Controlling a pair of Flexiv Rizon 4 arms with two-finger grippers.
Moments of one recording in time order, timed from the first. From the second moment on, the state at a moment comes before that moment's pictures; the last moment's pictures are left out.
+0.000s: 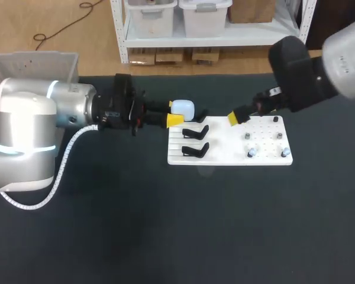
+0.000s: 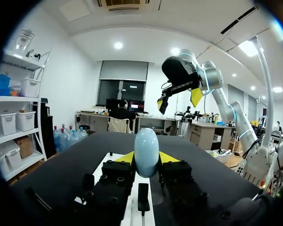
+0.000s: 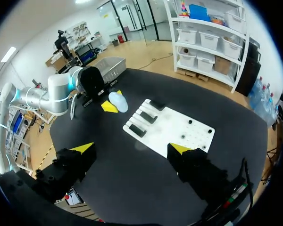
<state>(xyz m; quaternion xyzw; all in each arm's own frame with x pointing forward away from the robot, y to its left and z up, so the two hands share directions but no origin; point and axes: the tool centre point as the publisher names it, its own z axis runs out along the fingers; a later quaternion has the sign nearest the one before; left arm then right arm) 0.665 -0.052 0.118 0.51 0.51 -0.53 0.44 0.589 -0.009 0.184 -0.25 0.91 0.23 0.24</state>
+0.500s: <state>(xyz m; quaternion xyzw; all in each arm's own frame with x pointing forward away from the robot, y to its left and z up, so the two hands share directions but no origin) 0.665 -0.052 0.114 0.51 0.51 -0.53 0.45 0.579 0.040 0.179 -0.28 0.90 0.23 0.22</state>
